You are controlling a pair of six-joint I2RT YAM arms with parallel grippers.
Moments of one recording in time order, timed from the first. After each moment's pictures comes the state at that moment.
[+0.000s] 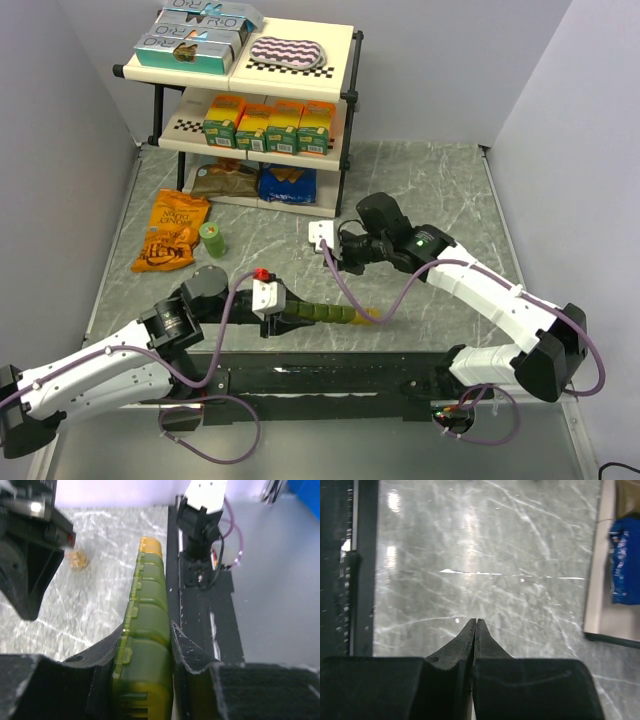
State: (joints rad) left arm -1.00 0.71 0.61 -0.01 0.53 0.11; right arm 0.75 1.26 1.14 -0.59 -0.51 -0.69
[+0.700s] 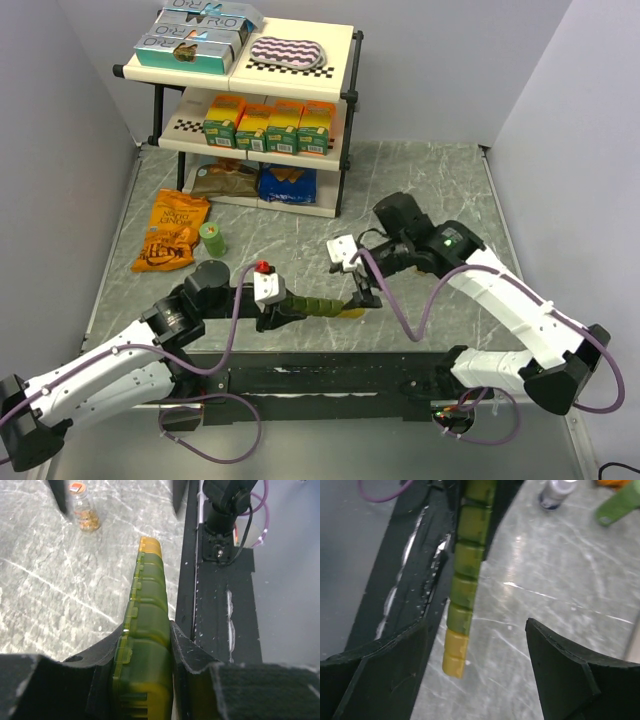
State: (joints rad) left arm -0.87 0.72 0.56 -0.07 0.57 0.12; right arm 0.72 1.18 1.29 -0.96 -0.80 -0.86
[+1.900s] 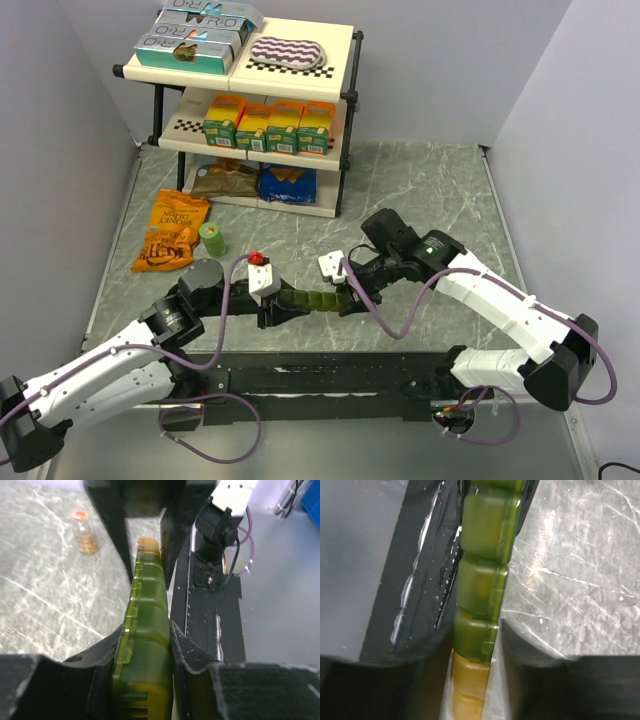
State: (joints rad) left arm -0.87 0.72 0.57 0.03 0.59 0.01; right arm 0.78 1.20 1.13 -0.92 -0.77 -0.82
